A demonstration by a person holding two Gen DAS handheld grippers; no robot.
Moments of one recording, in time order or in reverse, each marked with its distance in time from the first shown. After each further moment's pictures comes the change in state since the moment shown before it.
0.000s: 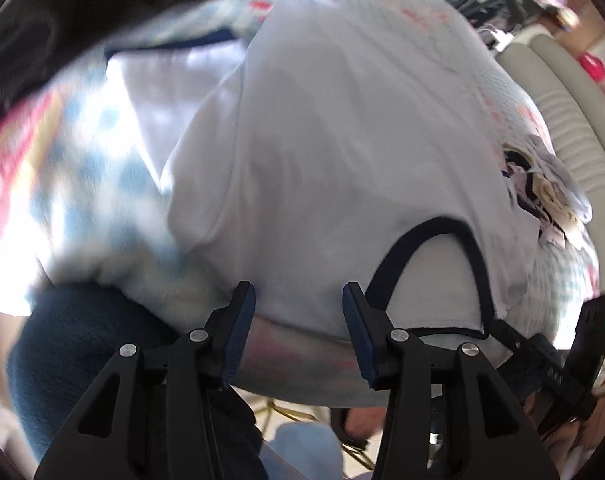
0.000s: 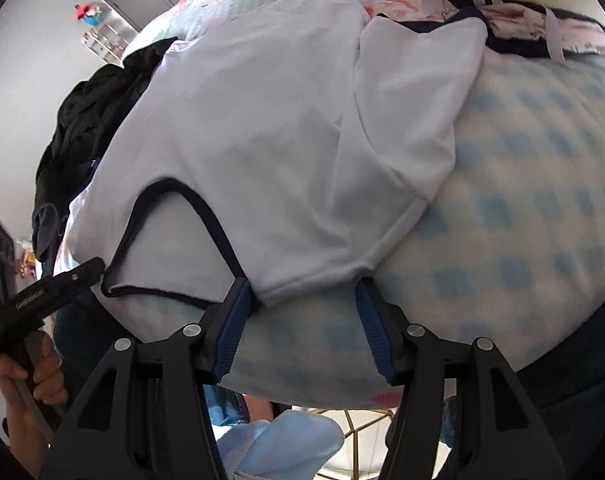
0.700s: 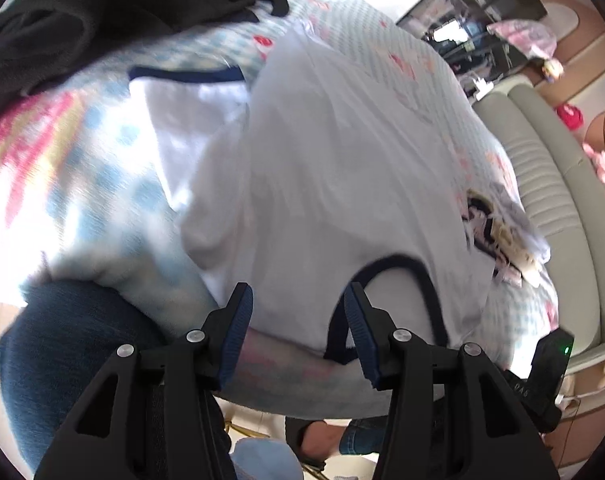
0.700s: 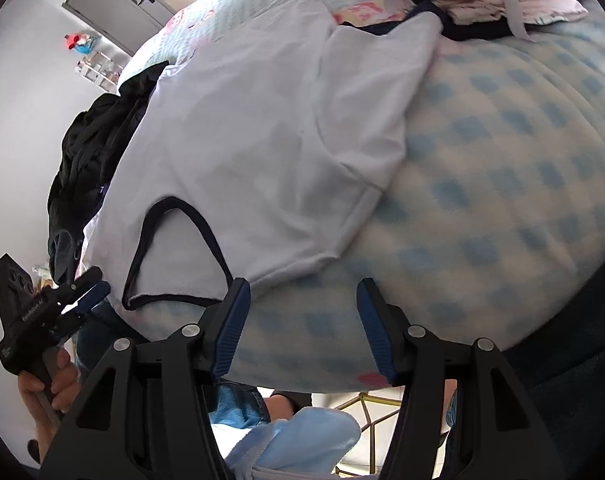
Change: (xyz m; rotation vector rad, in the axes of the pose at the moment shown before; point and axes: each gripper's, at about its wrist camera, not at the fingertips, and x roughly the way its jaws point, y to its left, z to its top) left arm -0.035 0.016 0.002 -0.070 -0.140 -0.141; right arm -0.014 -0.030 -0.008 0.108 -0.015 0.041
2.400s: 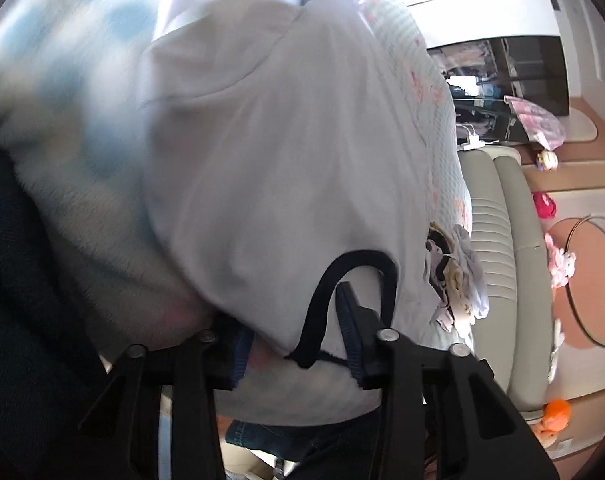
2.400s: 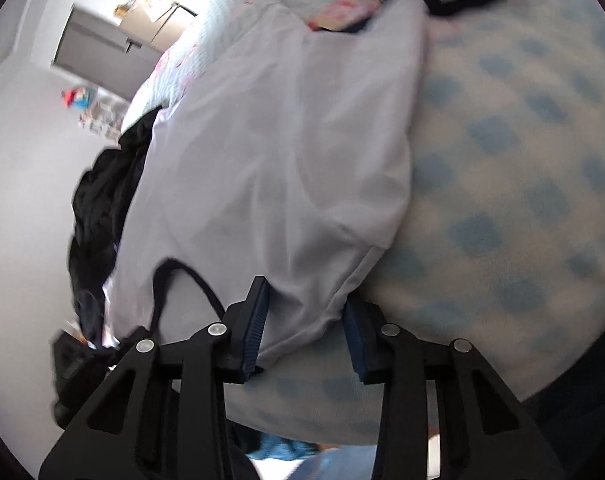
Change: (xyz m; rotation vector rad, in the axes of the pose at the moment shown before) left arm 0.063 0.005 -0.034 -0.353 0.082 -0.256; right arm 0.035 -0.015 0.029 0.191 -0.061 0.128
